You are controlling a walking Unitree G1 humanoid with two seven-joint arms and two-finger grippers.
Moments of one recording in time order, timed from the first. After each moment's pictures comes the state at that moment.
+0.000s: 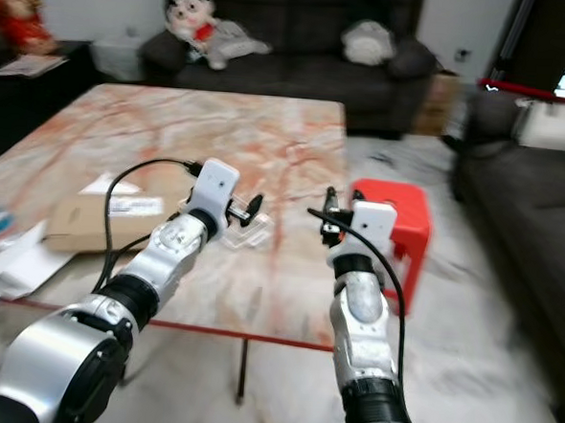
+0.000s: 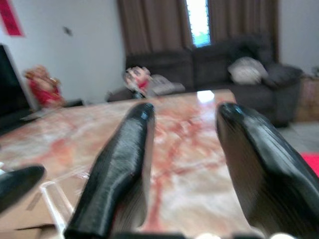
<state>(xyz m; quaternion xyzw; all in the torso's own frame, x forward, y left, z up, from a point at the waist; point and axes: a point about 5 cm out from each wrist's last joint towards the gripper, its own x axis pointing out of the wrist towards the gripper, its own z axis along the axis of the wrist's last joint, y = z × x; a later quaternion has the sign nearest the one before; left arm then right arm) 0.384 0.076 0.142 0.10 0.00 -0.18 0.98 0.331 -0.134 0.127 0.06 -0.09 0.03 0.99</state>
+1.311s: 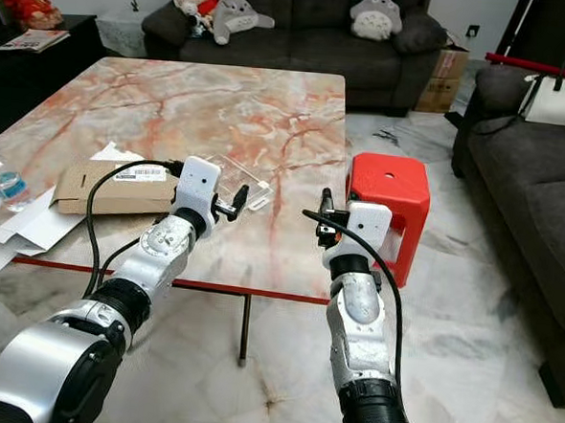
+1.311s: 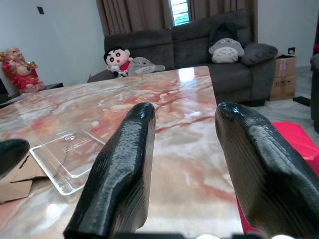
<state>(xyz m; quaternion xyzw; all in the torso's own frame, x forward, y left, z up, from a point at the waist) 0.384 0.086 0.150 0.07 -0.05 -0.14 0.99 0.324 -0.134 0.124 0.06 -0.08 0.03 0.99</state>
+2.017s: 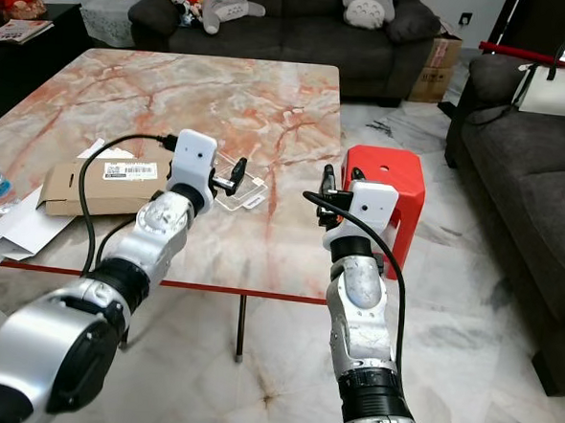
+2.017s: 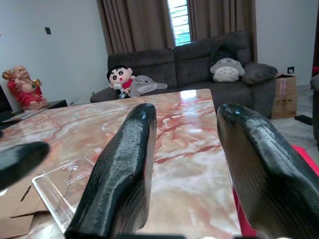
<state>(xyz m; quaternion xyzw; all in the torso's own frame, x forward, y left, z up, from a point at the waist) 0.403 0.086 0.185 0.08 -0.05 -0.13 0.99 0.333 -0.123 0.159 0.07 -0.13 0.04 0.99</state>
